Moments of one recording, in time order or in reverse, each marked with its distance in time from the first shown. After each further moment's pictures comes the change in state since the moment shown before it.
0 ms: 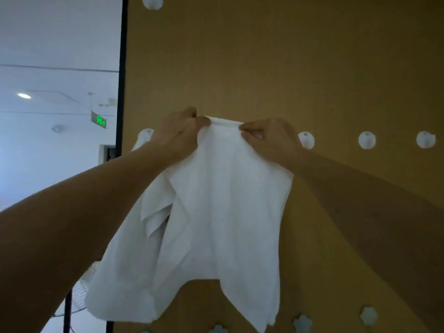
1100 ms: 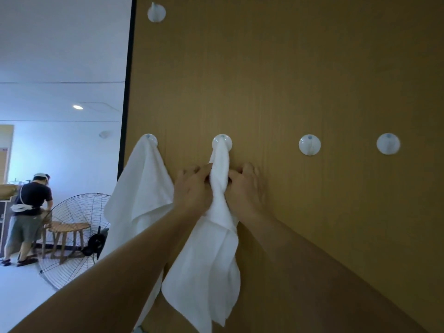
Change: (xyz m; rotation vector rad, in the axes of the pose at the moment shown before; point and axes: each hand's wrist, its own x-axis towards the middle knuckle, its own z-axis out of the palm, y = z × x) left_hand -0.061 0.087 0.083 -0.272 0.003 -0.460; right_hand -0.066 -0.015 0.091 0.239 -0.043 0.172
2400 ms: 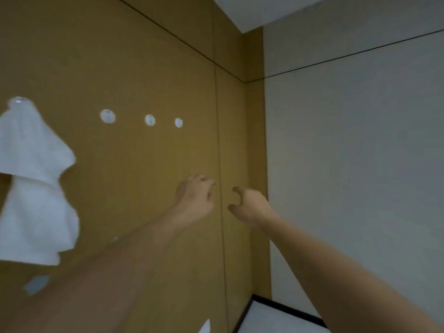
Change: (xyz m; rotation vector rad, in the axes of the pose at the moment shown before) left_hand -0.238 0.264 -0.145 -0.695 -0.447 0.662; right_hand -0.362 -0.123 -0.329 -0.770 -0.076 0.913
